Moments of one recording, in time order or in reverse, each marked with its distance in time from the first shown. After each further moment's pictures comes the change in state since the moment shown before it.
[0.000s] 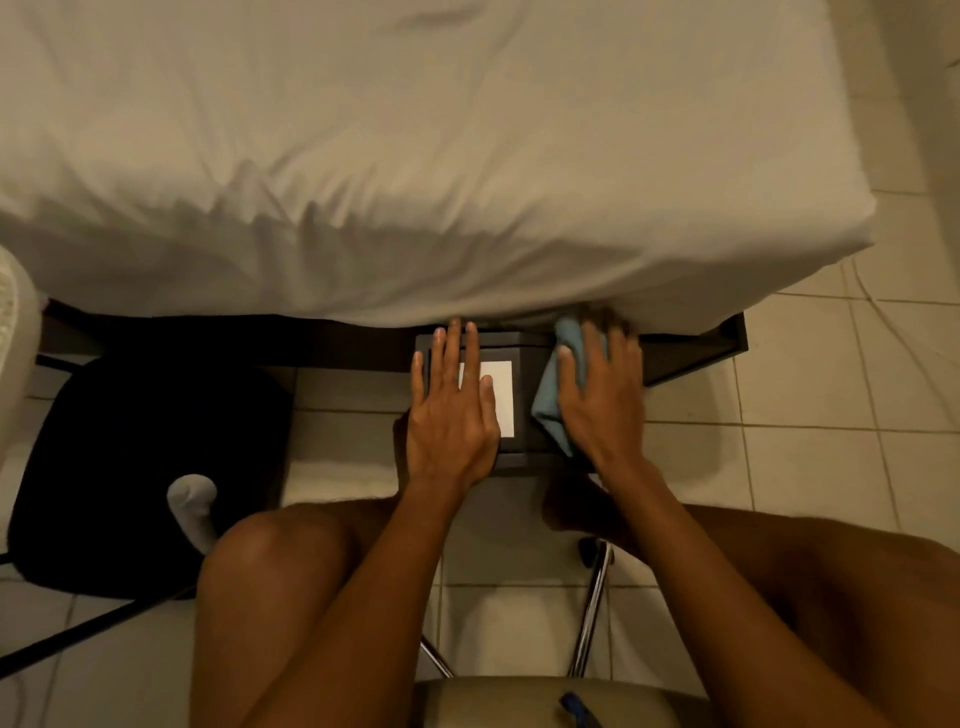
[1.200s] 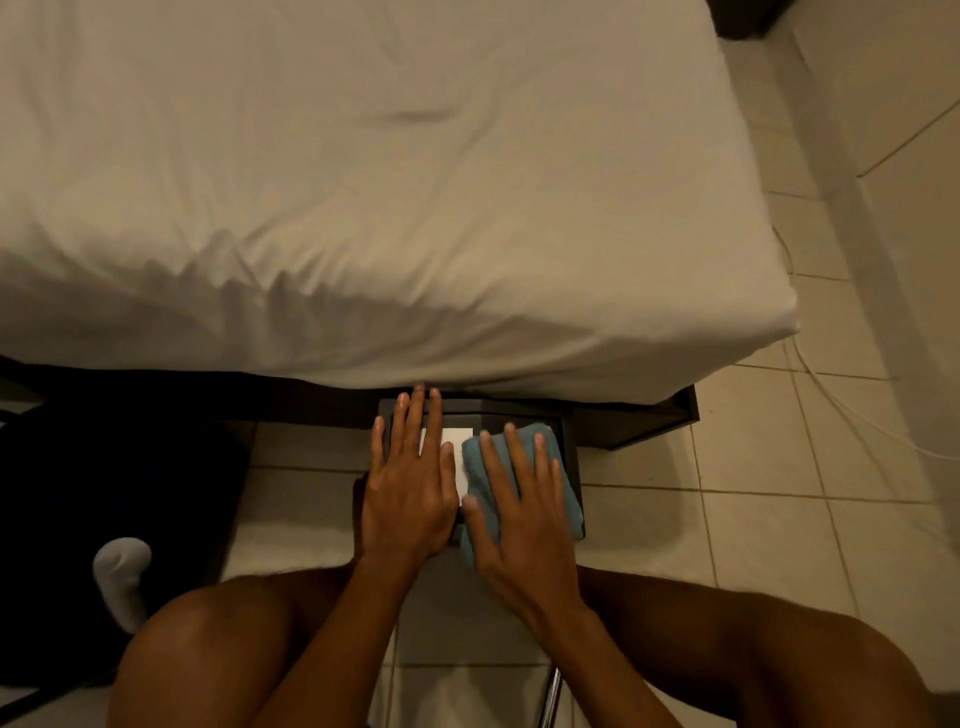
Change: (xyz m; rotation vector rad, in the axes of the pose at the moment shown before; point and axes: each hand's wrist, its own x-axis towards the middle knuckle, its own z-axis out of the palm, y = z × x) left_hand 0.001 -0.003 0.007 0.025 0.044 0.002; right_hand -0.067 -0.010 0.007 0.047 -0.149 -0.275
